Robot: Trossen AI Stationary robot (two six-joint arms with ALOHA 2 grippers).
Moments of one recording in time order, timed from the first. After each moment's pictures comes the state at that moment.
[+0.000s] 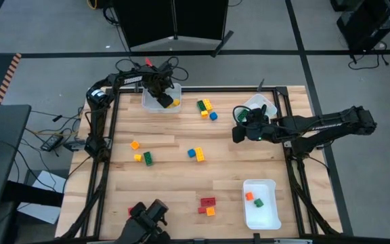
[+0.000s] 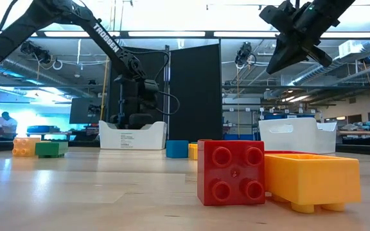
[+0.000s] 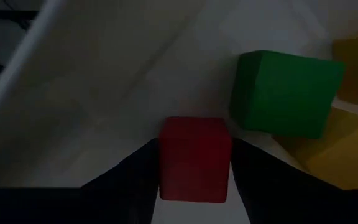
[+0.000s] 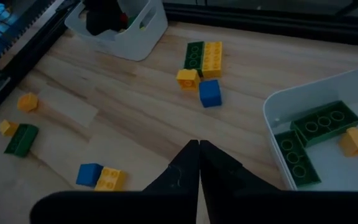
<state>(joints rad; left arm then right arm) 0.86 2.05 1.49 -0.86 -0.06 0.12 0.06 1.09 0.84 -0.65 0.60 1.05</state>
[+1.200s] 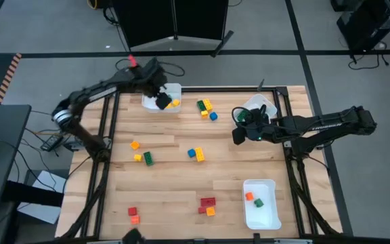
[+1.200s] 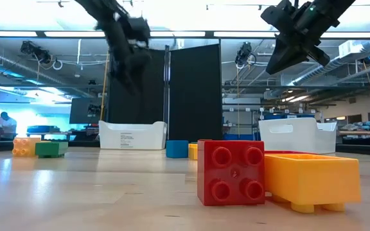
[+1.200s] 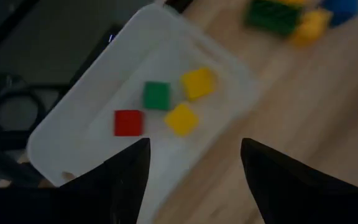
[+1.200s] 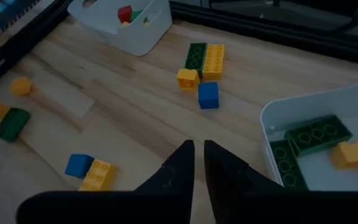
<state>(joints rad) 0.69 1.55 1.36 -0.87 -0.02 0.00 0.06 1.09 0.84 -0.65 0.60 0.95</state>
